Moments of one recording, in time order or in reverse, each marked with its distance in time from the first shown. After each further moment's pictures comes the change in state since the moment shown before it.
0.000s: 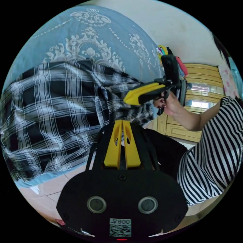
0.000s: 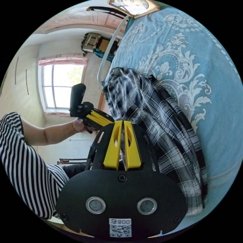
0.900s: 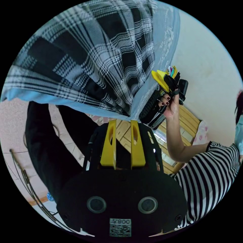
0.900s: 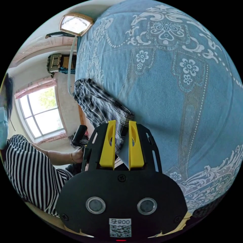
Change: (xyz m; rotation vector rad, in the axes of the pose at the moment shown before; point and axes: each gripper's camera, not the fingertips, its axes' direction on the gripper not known) left arm 0.115 0.166 0.021 0.045 0.615 -0.523; right arm 0.156 0.083 -0.141 0.036 0.164 0.377
